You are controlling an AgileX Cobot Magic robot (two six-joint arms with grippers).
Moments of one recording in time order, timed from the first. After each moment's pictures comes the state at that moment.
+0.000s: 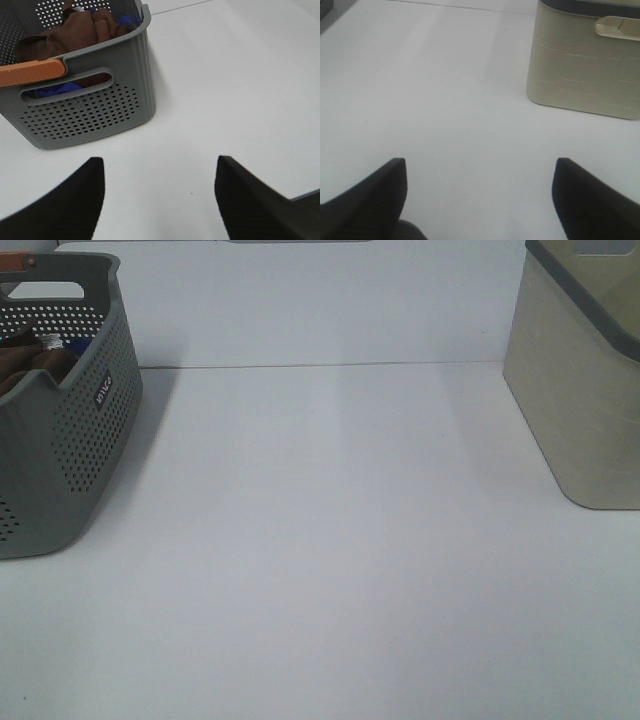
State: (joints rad) left arm -0.10 0.00 -0.50 -0.09 1.05 0.16; right arm 0.01 -0.01 -0.50 0.15 1.07 -0.20
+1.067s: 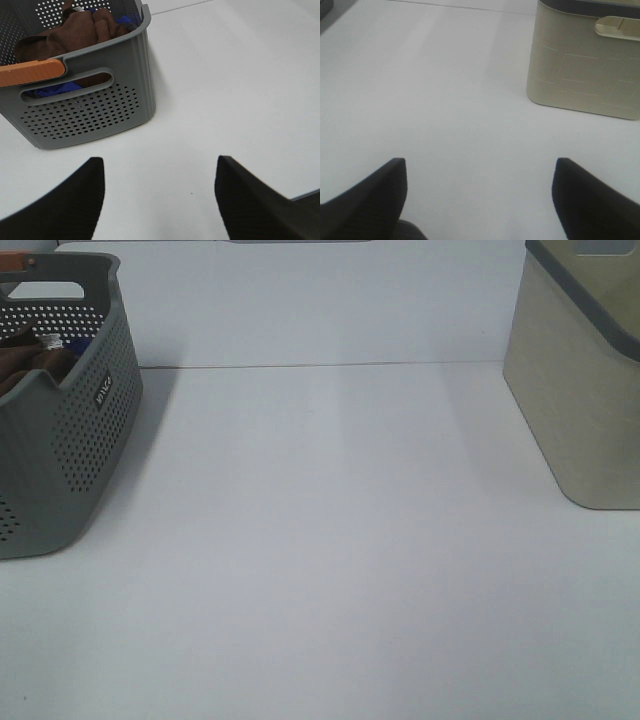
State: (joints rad) left arm -0.10 0.00 -0.50 -0.09 1.05 0.16; right arm 0.01 -0.01 -0.50 0.15 1.07 -0.20
